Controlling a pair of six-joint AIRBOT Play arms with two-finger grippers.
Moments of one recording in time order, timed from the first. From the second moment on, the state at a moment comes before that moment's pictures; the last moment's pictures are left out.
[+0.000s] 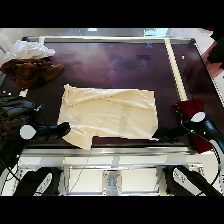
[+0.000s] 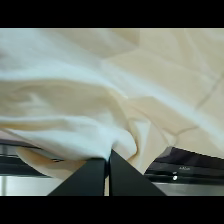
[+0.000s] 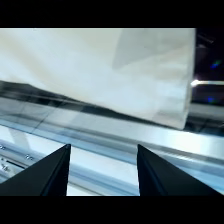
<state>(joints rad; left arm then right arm) -0.06 -0.67 0.46 1.20 -1.02 -1.81 -0.26 -1.04 0.53 -1.03 1.35 1.33</state>
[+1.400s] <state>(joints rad) -0.06 -0.67 0.47 1.21 -1.03 -1.77 -0.26 -1.04 0.36 -0.99 1.04 1.65</state>
